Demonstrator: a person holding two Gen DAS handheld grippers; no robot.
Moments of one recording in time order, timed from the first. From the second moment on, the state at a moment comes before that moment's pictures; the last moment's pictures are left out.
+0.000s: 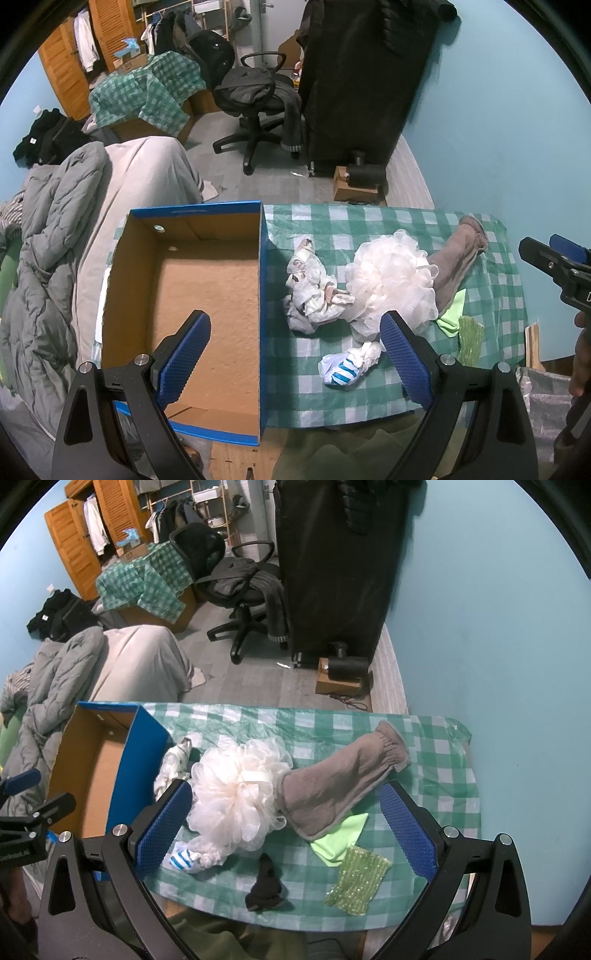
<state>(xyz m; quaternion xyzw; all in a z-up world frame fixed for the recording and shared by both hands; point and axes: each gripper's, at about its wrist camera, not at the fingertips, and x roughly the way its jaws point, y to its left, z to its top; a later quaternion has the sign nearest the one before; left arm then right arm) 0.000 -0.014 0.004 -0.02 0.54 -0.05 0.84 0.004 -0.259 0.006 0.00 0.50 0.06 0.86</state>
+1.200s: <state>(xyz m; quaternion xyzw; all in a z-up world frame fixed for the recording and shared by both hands) 0.034 -0.106 -0.072 0.07 0.60 -0.13 0.79 -0.035 -0.374 -0.063 0.07 0.57 -0.04 0.82</state>
